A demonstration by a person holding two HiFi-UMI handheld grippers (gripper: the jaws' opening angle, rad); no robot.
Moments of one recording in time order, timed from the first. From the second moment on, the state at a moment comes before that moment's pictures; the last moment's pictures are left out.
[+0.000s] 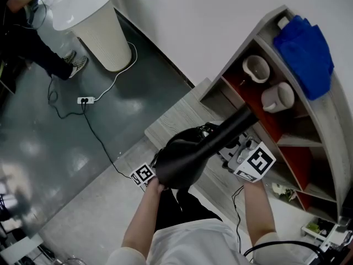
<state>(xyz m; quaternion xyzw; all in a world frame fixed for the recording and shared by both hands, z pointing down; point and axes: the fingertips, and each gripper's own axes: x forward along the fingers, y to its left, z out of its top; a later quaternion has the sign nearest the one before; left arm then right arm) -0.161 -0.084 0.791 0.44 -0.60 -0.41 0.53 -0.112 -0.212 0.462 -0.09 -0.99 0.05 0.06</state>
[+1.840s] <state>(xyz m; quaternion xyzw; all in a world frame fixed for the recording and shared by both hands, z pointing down) -0.103 0.040 0.590 0.64 -0.61 -0.19 0.43 0.006 -0.141 0.464 0.10 -0.97 0.15 0.15</state>
